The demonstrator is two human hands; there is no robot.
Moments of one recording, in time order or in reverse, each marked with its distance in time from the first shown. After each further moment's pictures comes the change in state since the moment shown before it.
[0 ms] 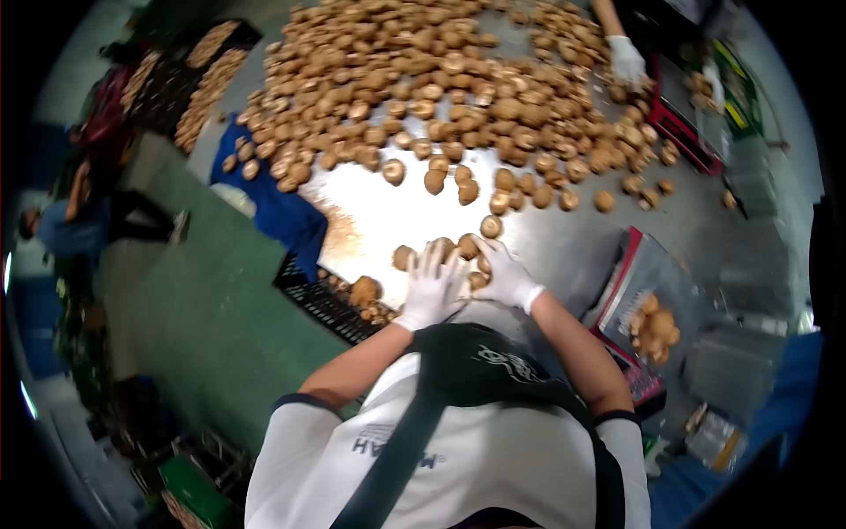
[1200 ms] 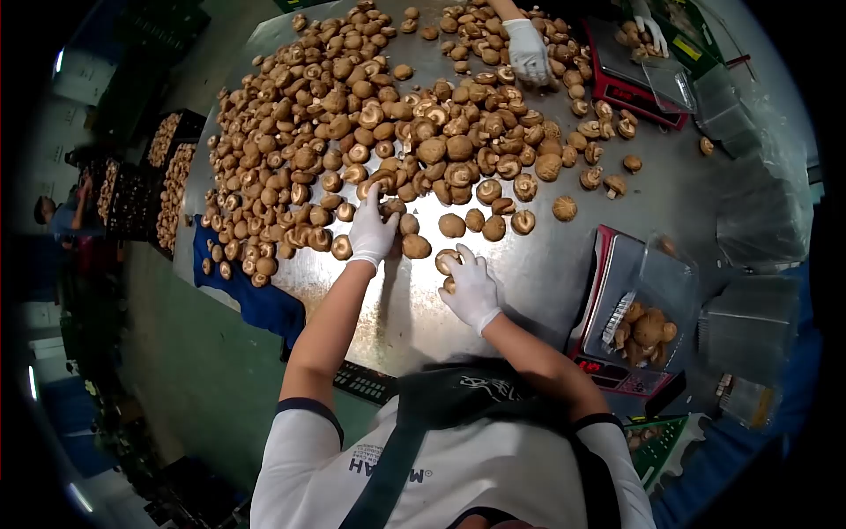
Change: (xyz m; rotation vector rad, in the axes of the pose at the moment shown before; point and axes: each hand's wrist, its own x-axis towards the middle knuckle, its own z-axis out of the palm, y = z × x) left_hand 0.236 -0.058 -0.023 -0.068 -0.014 -0.275; right_hand 0.041 0.002 -0.009 -0.092 0.573 0.150
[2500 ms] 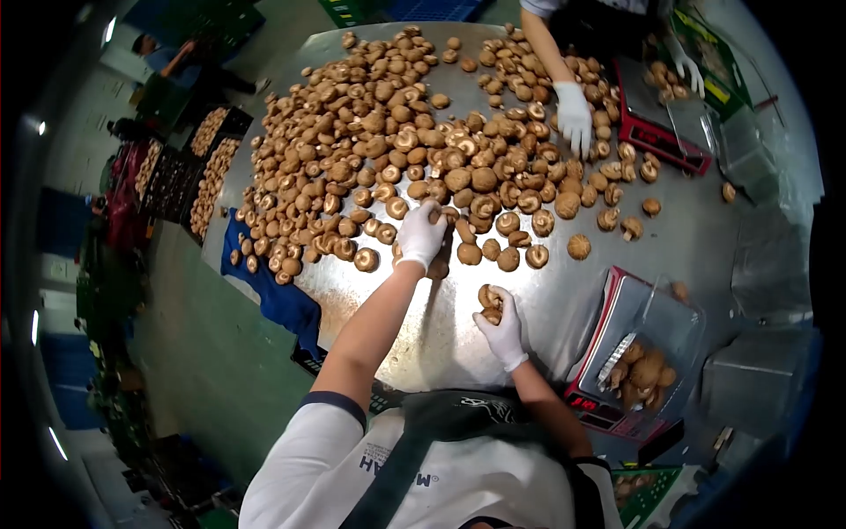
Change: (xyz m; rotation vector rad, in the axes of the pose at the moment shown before) left_hand 0.016 0.064 0.022 -0.045 0.145 -0.096; right_hand -0.038 0.054 0.009 0.996 0.123 0.182
